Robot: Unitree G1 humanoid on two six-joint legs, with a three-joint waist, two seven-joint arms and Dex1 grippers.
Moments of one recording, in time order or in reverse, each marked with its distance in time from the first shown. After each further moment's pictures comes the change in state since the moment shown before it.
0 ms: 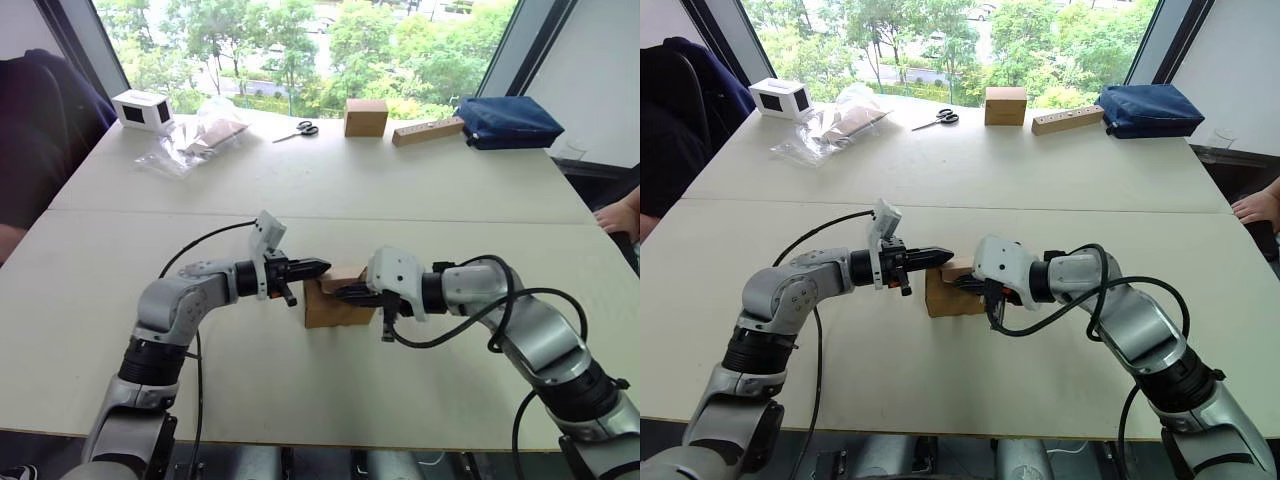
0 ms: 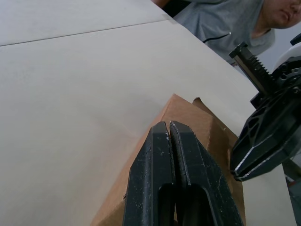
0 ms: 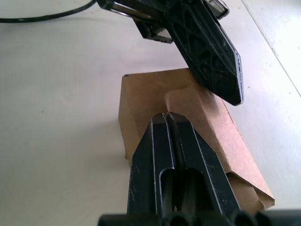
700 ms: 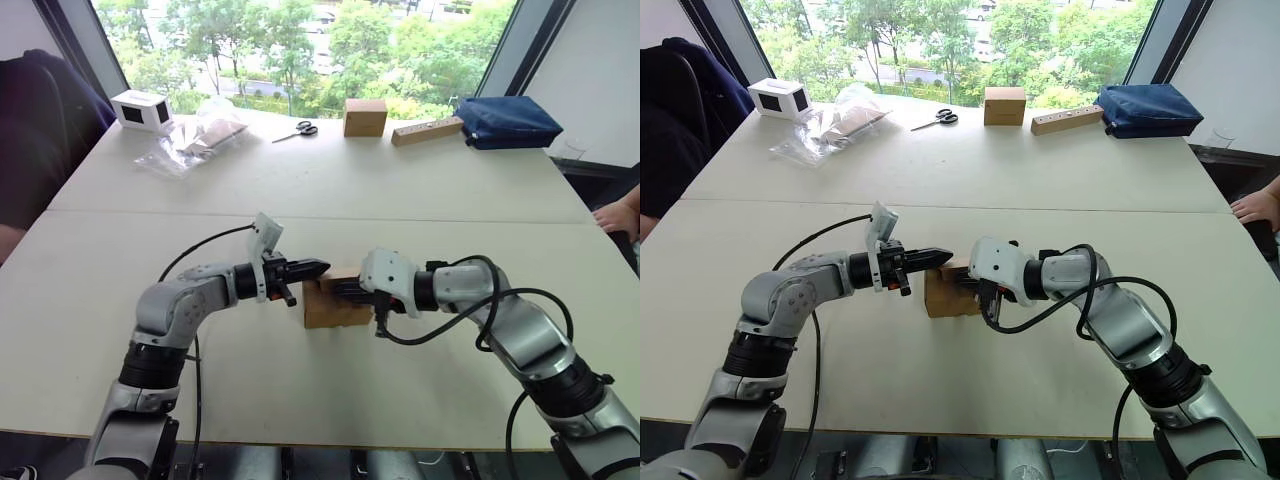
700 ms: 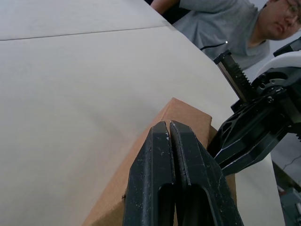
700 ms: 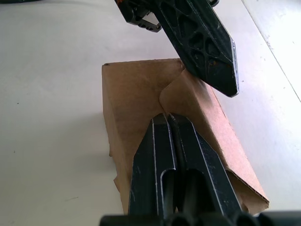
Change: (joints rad) left arm 0.025 -0.012 0.023 -0.024 -0.034 0.019 0.016; right arm -0.014 0.031 0.029 0.052 -0.077 -0.057 -0.007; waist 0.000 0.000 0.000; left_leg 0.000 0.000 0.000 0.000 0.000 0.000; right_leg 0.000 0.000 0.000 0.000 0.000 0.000
